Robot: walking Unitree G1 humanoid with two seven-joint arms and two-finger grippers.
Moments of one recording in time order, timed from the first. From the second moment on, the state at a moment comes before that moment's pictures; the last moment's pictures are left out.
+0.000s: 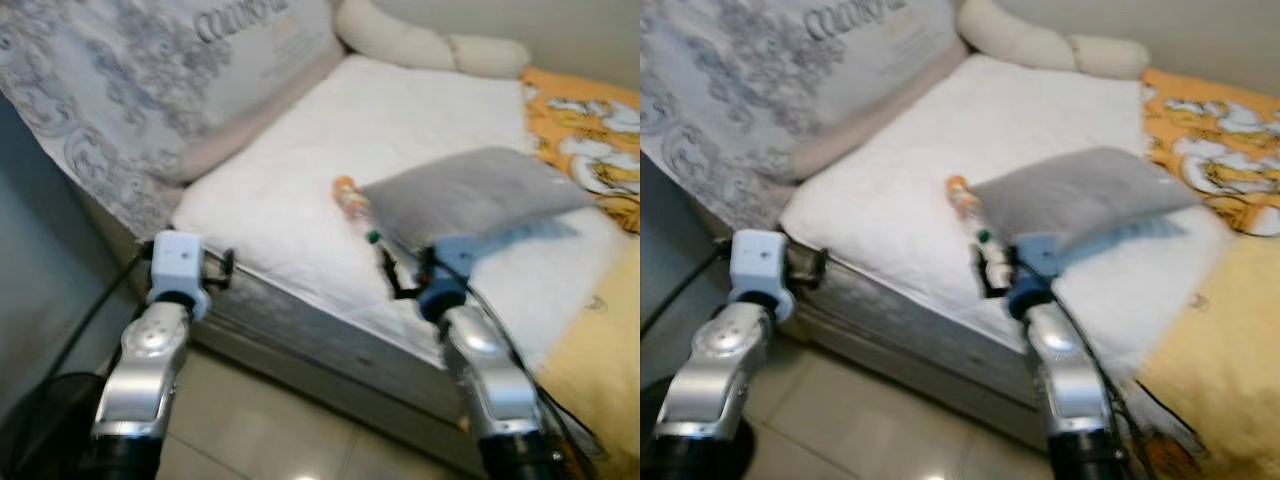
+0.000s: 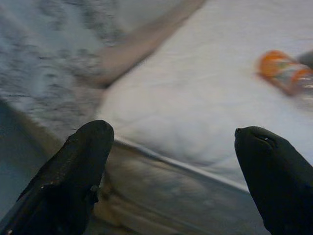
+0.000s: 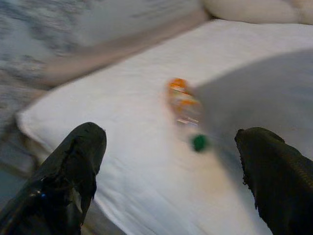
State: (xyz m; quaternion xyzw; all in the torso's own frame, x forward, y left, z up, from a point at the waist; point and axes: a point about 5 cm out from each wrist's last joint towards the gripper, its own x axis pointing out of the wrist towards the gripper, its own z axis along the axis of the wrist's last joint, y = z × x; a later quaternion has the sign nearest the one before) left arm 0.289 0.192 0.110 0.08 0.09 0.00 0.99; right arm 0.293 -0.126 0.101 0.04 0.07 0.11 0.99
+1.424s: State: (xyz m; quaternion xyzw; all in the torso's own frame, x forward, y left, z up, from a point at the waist) left arm 0.289 0.195 0.110 0.08 0.10 0.00 0.99; right arm 0.295 -0.132 0.093 0.04 0.09 0.07 0.99
